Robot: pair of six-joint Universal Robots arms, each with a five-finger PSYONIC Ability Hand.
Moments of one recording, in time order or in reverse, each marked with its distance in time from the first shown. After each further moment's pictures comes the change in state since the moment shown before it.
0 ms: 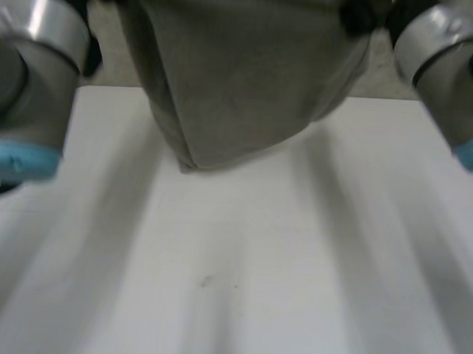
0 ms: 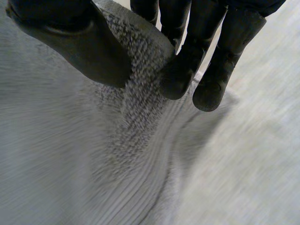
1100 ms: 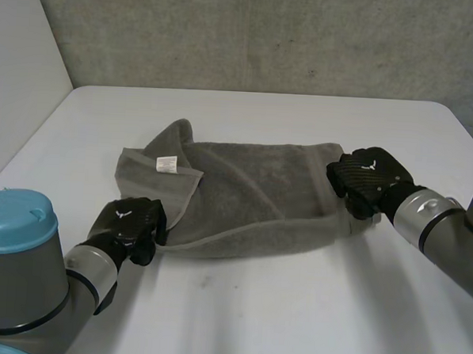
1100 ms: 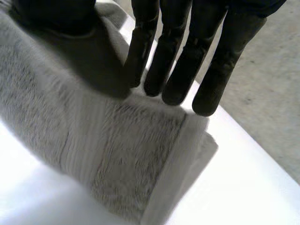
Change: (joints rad) left arm 0.007 -0.029 -0.697 -0.052 0.112 0.038; right arm -0.158 -0.115 0.706 -0.025 -0.196 -0.214; left_hand 0.002 0.000 0.000 0.000 0.000; right_hand -0.050 -0.028 -0.066 -0.066 -0.072
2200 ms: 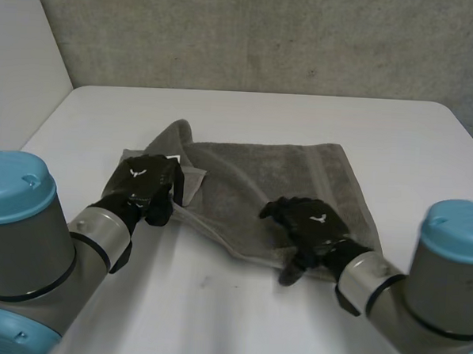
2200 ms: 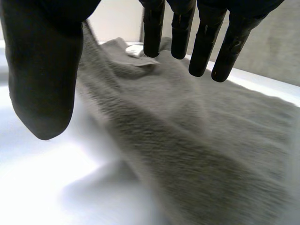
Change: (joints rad) left arm -0.035 0.013 0.155 -0.004 0.043 -0.003; right arm 0.223 0.023 0.245 -0.269 0.059 0.475; left_hand 0.000 0.000 0.000 0.000 0.000; right_hand -0.934 -0.913 -0.907 -0.929 -0.979
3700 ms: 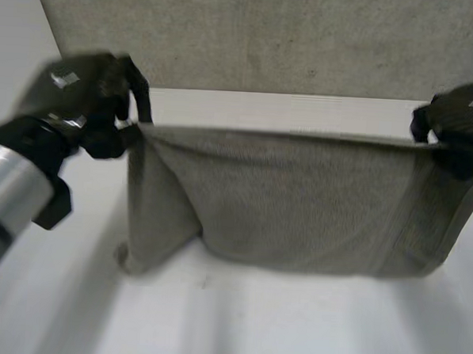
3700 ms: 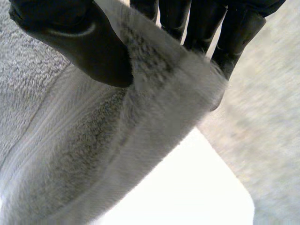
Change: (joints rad) left arm 0.026 0.388 0.094 -0.241 0.001 0.003; right arm -0.448 -0.340 -0.475 0.855 -0.136 -0.639; left_hand 0.000 0.000 0.000 0.000 0.000; right_hand 0.990 0.956 0.972 0.995 1.059
